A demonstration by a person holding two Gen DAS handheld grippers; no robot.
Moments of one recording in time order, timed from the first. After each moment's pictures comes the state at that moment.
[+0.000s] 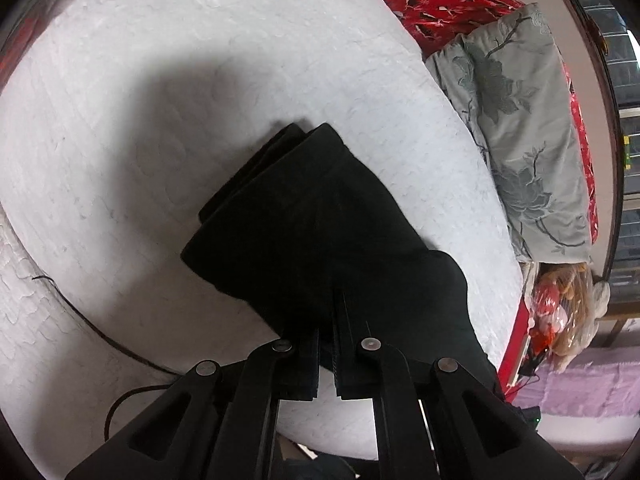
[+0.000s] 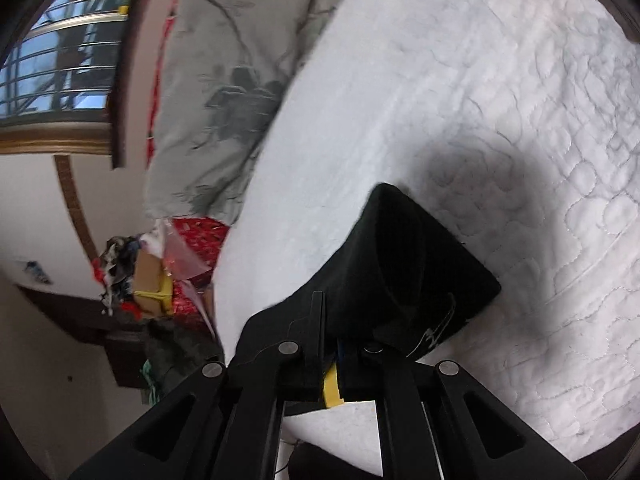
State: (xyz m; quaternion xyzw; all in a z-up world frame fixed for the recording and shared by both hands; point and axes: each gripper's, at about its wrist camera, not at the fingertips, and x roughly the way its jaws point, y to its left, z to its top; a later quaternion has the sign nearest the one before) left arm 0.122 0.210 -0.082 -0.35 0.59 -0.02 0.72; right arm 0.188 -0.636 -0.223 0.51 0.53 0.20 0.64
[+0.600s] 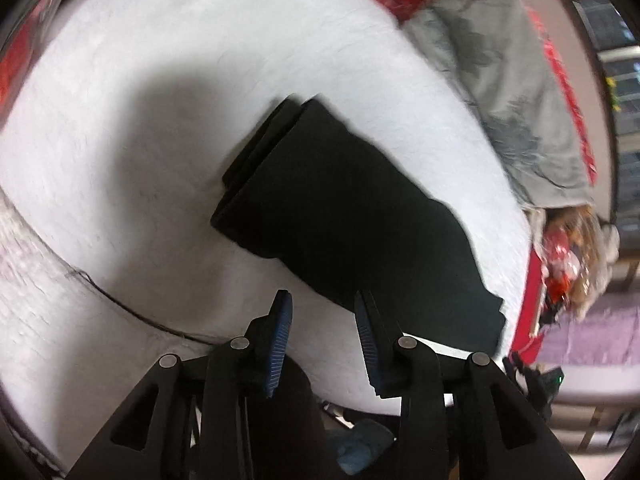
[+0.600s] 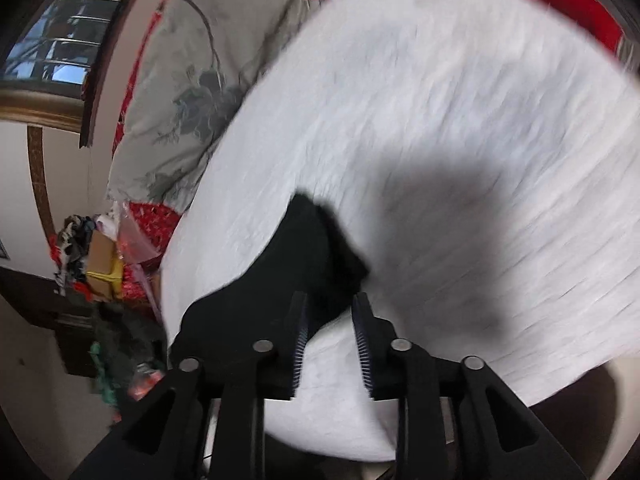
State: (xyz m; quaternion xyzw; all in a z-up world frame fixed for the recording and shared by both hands) left arm 0.092 0.208 -0.035 -0.28 0.60 -0.08 0.74; right arm 0.160 -0.693 -0.206 0.41 0.56 0.15 0.70
